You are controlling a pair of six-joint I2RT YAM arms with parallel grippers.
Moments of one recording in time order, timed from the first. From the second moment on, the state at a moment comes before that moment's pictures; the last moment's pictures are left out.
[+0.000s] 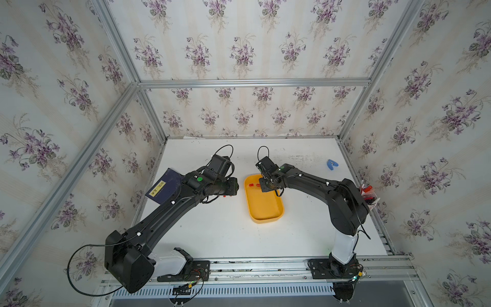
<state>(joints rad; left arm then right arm) -0.56 1.30 1.18 -0.85 0.06 -0.49 0.73 1.90 1.38 -0.68 0.20 0.39</state>
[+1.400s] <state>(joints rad) -0.55 1.32 1.18 -0.83 0.08 -0.47 0.73 2.06 1.42 -0.63 0.37 0.36</state>
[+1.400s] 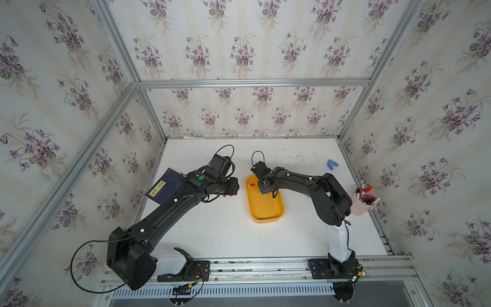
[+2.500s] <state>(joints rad) -0.55 1.34 1.17 -0.82 0.08 -0.46 0.73 2.10 1.43 -0.58 0.49 0.34</state>
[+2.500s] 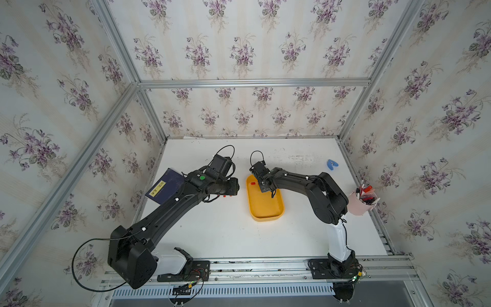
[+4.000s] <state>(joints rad) -0.55 1.35 1.16 -0.82 0.10 -0.45 0.42 1.53 1.18 -0.68 0.03 0.29</state>
